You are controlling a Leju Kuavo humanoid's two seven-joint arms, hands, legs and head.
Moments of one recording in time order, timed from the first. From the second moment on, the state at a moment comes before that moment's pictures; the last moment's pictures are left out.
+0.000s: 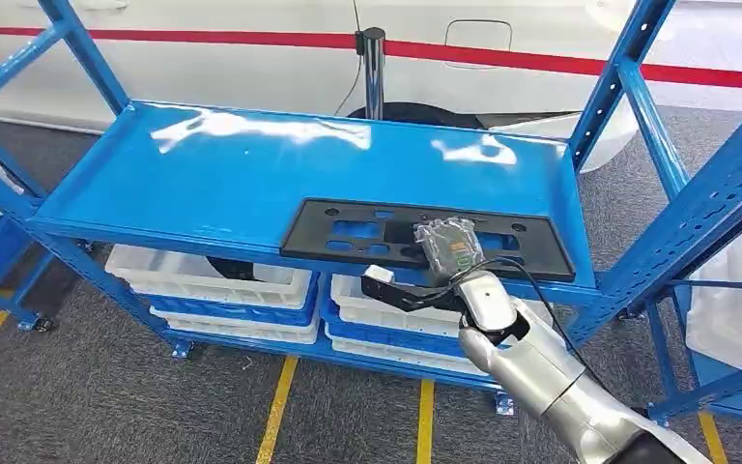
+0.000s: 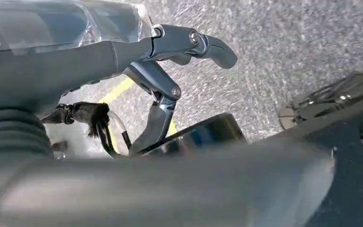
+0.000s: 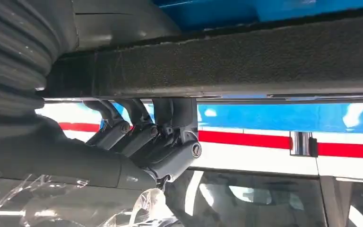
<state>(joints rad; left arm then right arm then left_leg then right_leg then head) -0.18 -0.03 -1.33 -0.21 0.74 0.22 0.23 -1.05 0.01 1.07 -1.14 1.01 -0.10 0.35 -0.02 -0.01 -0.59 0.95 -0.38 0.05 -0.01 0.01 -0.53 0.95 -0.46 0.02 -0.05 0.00</state>
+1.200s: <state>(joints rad) -0.15 0.02 -1.34 -0.20 0.71 0.22 0.08 -1.08 -0.08 1.10 -1.17 1.40 0.04 0.37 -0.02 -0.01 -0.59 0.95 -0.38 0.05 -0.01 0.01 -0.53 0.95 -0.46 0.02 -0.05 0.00</state>
